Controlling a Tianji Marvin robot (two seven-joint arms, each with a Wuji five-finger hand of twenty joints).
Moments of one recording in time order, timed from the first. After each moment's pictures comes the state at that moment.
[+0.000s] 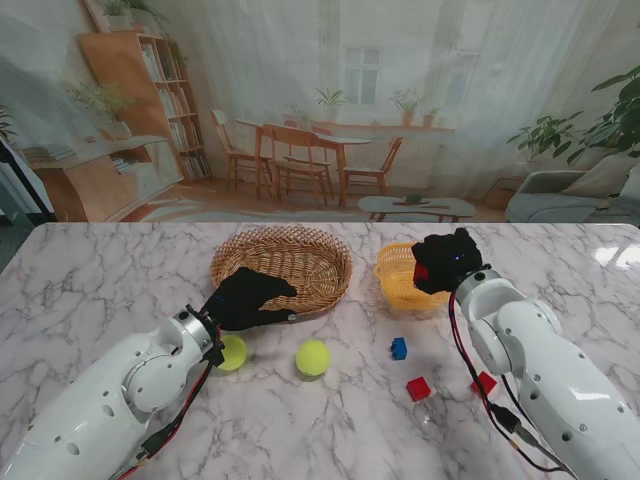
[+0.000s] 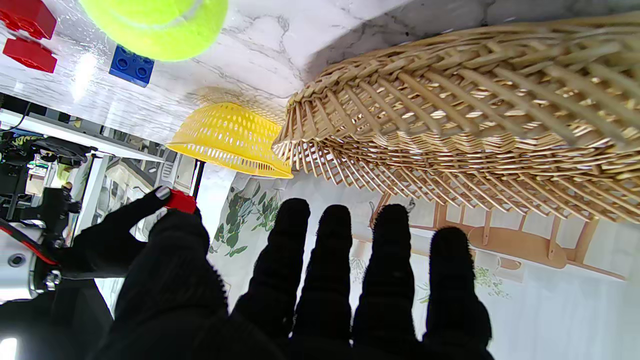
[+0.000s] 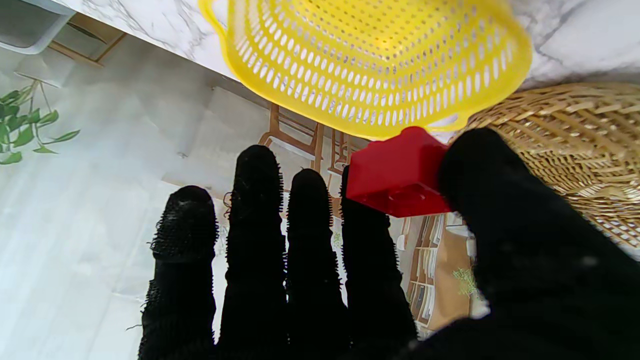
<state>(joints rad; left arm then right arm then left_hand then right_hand) 1.41 -1.06 -1.10 -1.47 0.89 -0.35 0.07 -1.36 -1.02 1.17 -1.56 -1.29 0.03 0.10 0.83 -0.01 -0.02 -0.02 0.60 0.16 0.25 0.47 0.63 0.14 0.21 0.38 0.52 0.23 0.26 0.51 0.11 0.28 0.76 0.52 0.52 -0.59 0.81 -0.17 0.66 0.03 0.90 0.53 0.75 0.11 0.80 0.66 0.82 0.12 0.84 0.64 0.42 0.32 1.34 0.58</state>
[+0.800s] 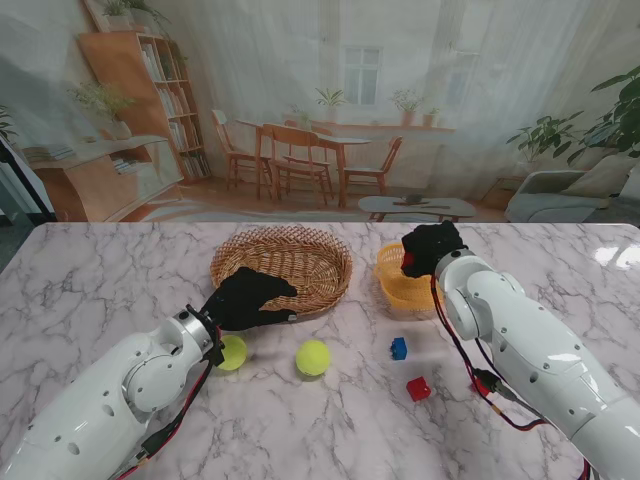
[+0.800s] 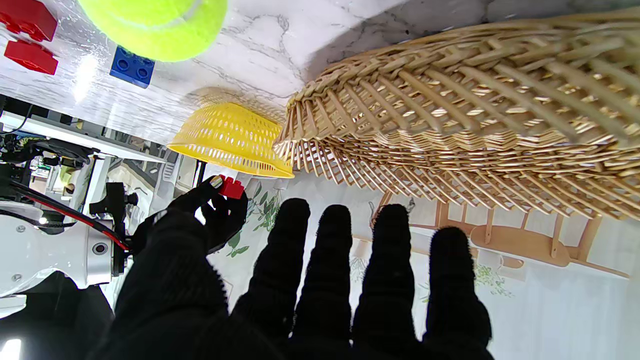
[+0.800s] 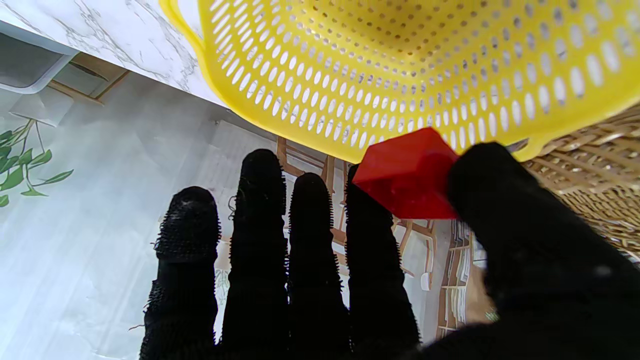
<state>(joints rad) 1.41 -1.06 -1.10 -1.46 0.90 -0.36 0.07 -1.07 -1.04 0.89 -1.27 -1.13 0.16 0.10 0.83 -0.01 -0.02 -0.02 0.60 0.16 0.25 0.47 0.63 0.14 0.21 0.38 0.52 0.23 0.26 0.51 0.11 0.28 0.76 0.52 0.44 -0.53 0.82 -0.13 0.67 0.00 0.73 0.54 0.70 0.10 0.76 0.61 0.76 0.09 0.81 0.60 0.40 0.30 1.34 0.57</state>
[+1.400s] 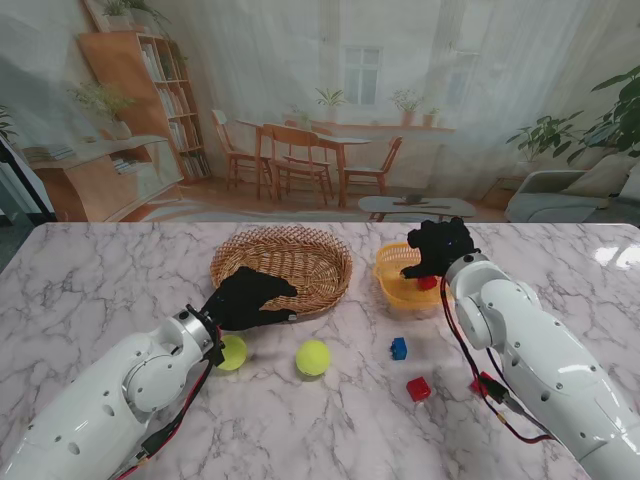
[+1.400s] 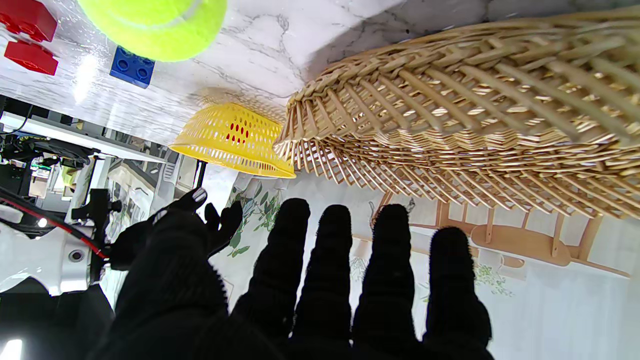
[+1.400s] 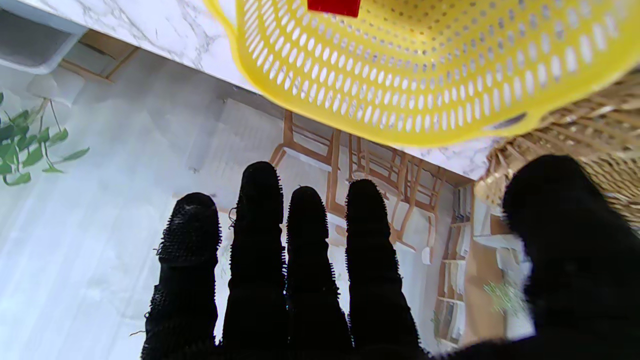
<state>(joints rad) 1.41 -1.06 -1.09 -1.46 0.90 -0.36 0.08 -1.20 -1.04 1.04 -1.38 -1.22 0.11 0.08 0.83 -0.01 -0.02 -0.02 0.60 0.16 0.25 0.47 0.63 0.14 0.21 0.38 0.52 0.23 0.26 0.51 0.11 0.28 0.76 0.52 0.31 -0.50 0.69 -0.12 0.58 0.01 0.51 0.55 0.58 0.13 0.72 0.57 0.67 0.10 0.78 0.59 0.33 0.29 1.32 0.57</state>
